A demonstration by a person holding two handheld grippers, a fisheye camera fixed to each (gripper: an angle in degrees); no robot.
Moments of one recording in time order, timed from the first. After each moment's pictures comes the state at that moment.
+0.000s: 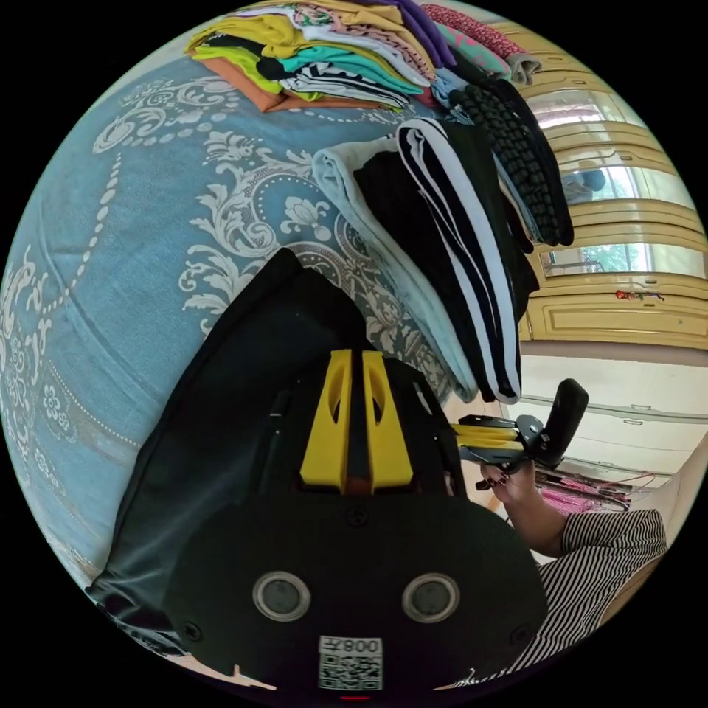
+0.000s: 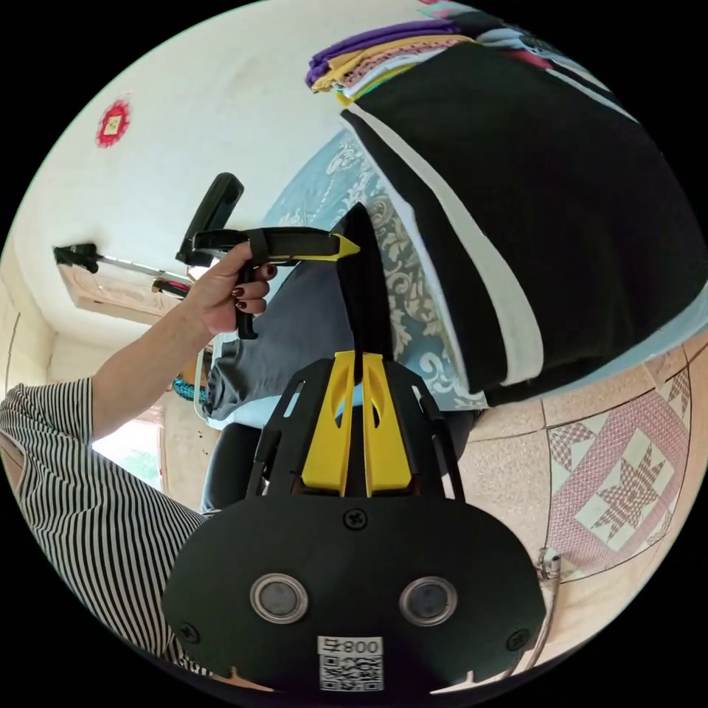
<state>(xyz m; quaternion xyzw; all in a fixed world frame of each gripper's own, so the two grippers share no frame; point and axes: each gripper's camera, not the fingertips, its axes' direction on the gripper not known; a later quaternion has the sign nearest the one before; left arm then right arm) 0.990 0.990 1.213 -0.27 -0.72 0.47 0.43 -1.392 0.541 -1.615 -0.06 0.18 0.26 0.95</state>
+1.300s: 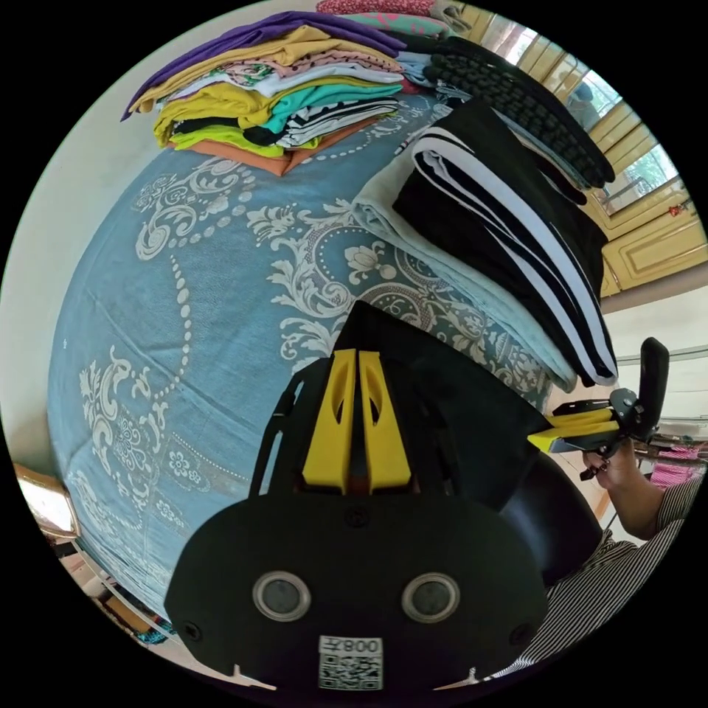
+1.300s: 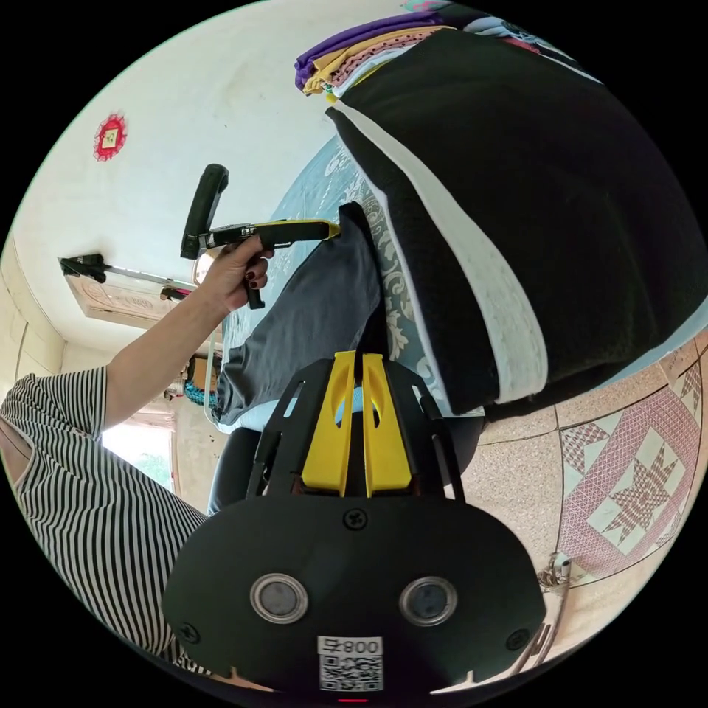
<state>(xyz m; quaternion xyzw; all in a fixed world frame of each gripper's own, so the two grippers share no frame) 0.993 1.042 1.186 -0.22 -0.75 0.58 0.21 -1.384 0.549 -1.598 -0.06 0.16 0.27 0.95</state>
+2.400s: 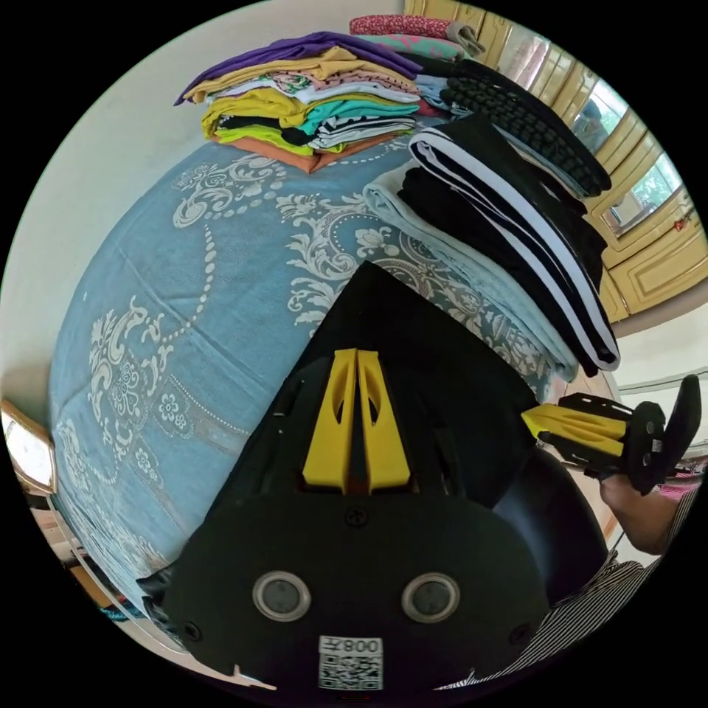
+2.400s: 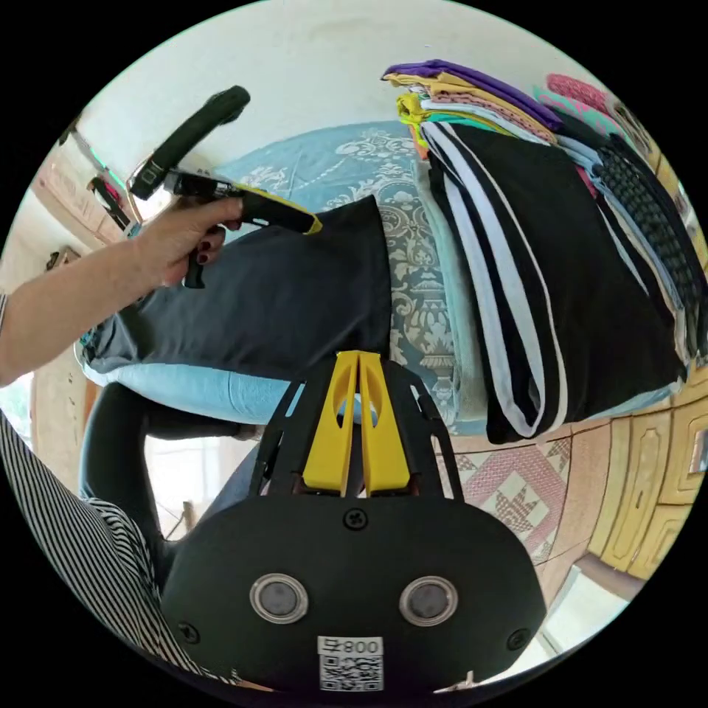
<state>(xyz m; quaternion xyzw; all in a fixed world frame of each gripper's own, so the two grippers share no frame) 0.914 0.910 0.881 -0.16 -0.74 0.62 0.23 -1.546 0.405 -1.323 -0.17 0.42 0.09 0.89</state>
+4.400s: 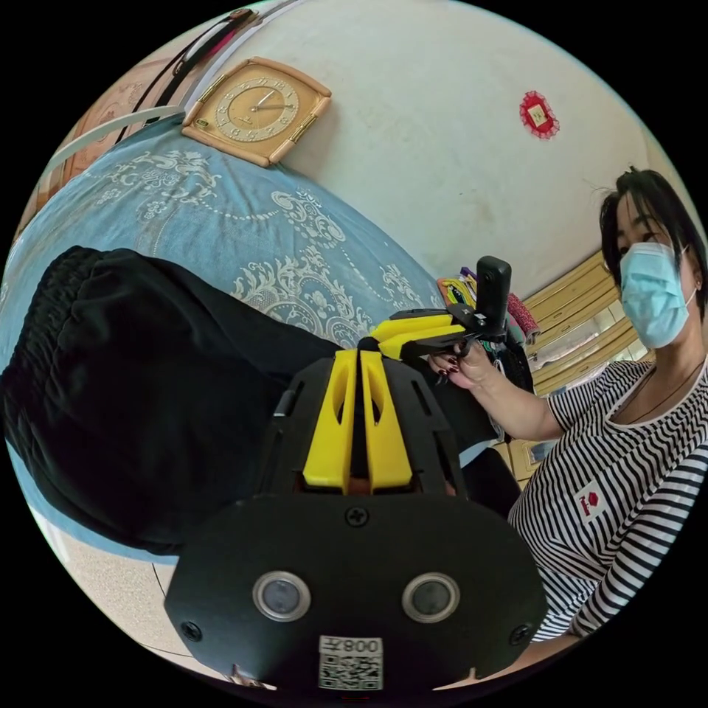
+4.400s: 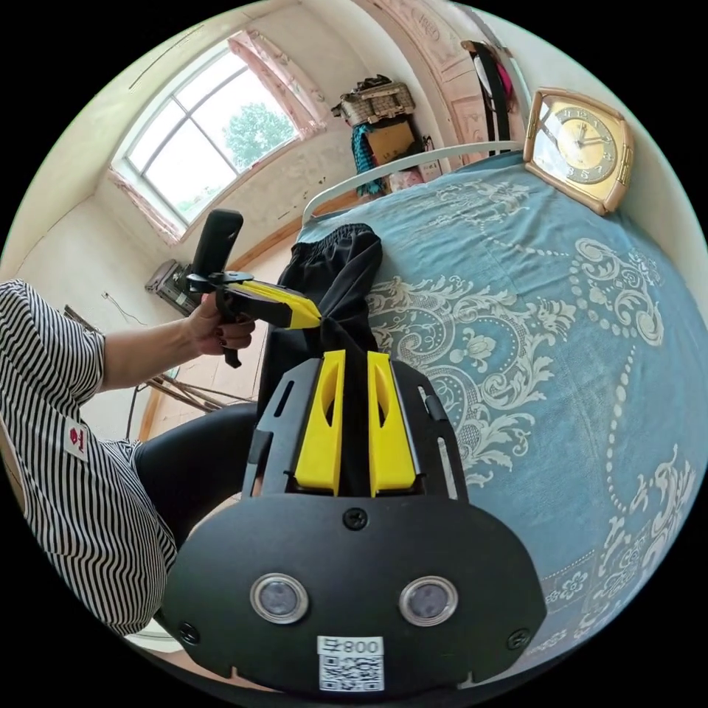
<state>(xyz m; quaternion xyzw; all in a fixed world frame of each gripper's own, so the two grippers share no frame) 0.729 0.458 -0.134 0.13 -0.48 0.63 0.59 -1.775 0.173 -0.302 -0.41 -0.07 -0.30 0.86</state>
